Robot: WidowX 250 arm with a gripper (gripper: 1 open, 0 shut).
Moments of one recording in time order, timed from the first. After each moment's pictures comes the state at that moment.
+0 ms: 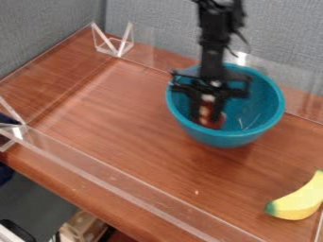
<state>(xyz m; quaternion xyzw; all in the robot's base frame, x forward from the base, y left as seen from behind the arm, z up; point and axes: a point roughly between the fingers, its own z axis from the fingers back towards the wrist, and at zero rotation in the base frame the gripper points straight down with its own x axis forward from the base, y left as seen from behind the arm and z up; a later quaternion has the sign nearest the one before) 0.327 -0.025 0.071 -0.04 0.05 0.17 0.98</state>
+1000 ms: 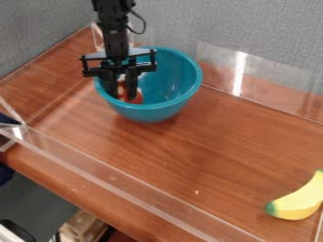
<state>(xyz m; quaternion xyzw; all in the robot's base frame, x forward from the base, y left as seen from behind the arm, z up) 0.307 0.079 0.066 -0.05 0.06 0.28 0.96</state>
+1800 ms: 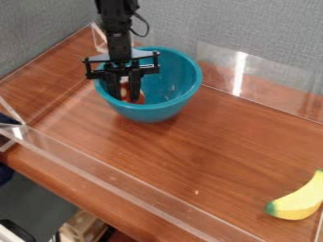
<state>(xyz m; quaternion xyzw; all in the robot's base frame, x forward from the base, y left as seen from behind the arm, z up) 0.310 0.076 0.063 -0.05 0.05 0.29 0.95</state>
